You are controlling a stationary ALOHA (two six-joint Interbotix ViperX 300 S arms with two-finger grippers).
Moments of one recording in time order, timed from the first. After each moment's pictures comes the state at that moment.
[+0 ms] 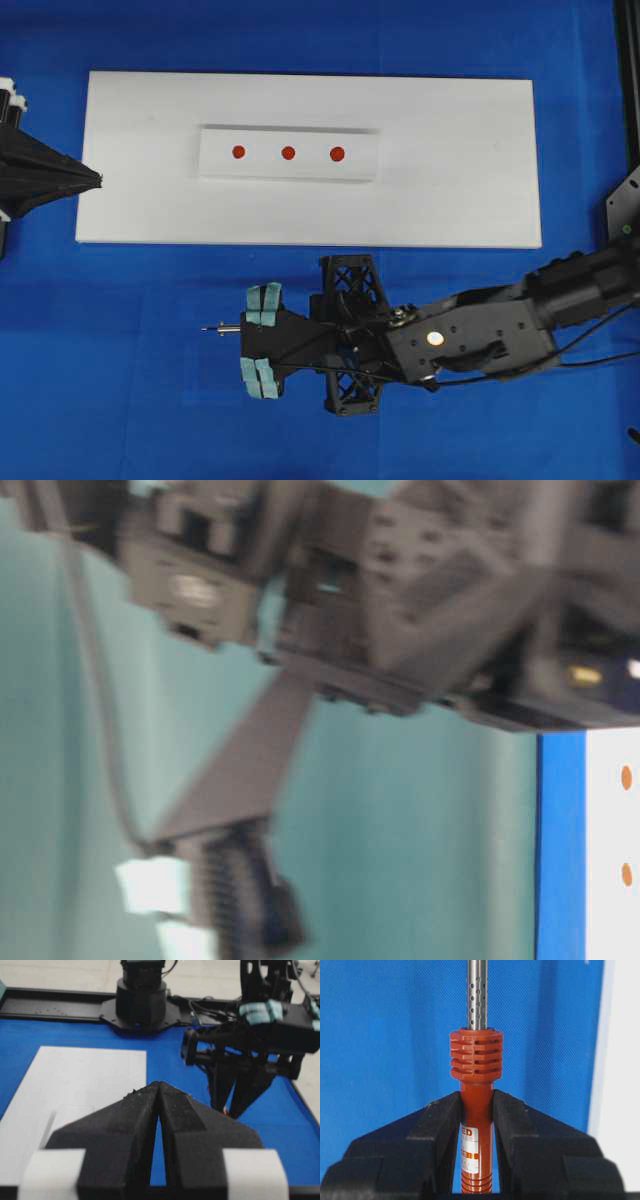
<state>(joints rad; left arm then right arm) -0.05 -1.02 1.23 0.00 -0.28 -0.06 0.34 0.28 0.14 -0.29 0.79 0.62</state>
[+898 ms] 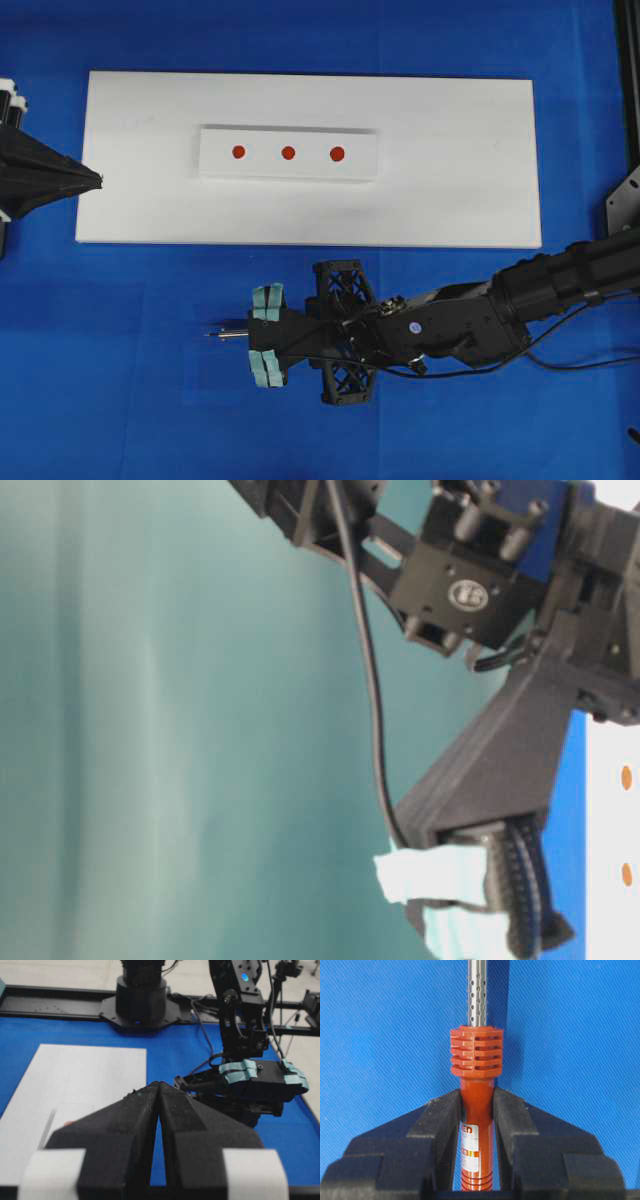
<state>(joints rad) -0.05 -1.02 1.23 0.00 -0.28 -0.06 0.31 0.37 0.24 -0.28 0.52 0.62</state>
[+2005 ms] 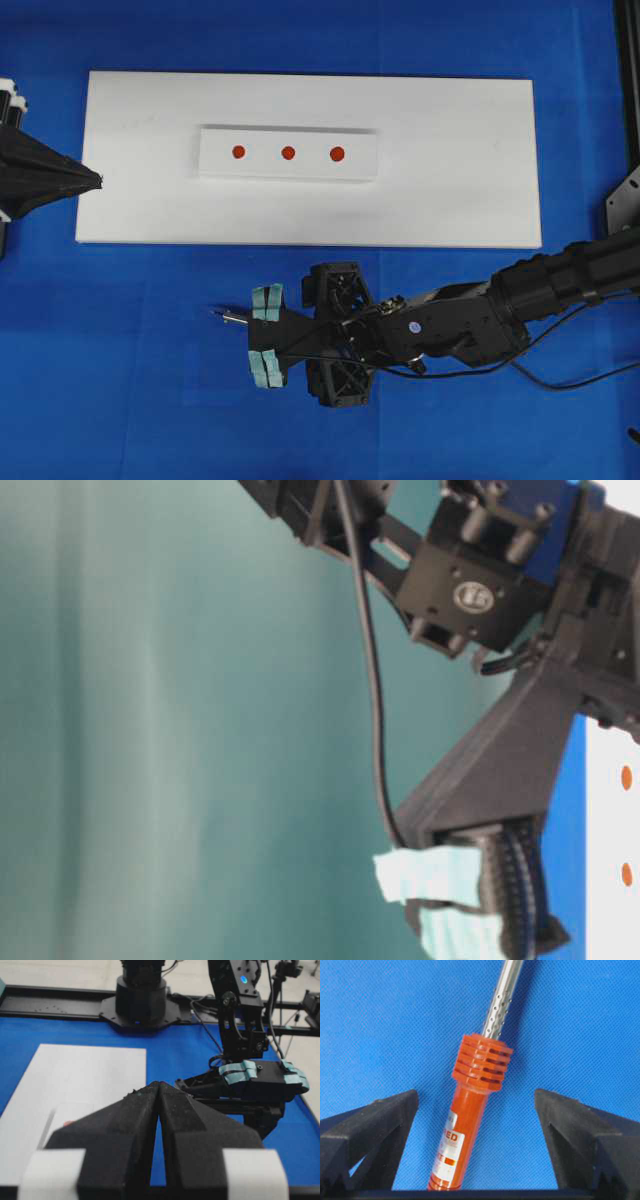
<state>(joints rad) -0.05 -1.01 1.23 0.00 -0.28 -0.07 0.31 0.37 0.24 -0.27 0.50 0.62</state>
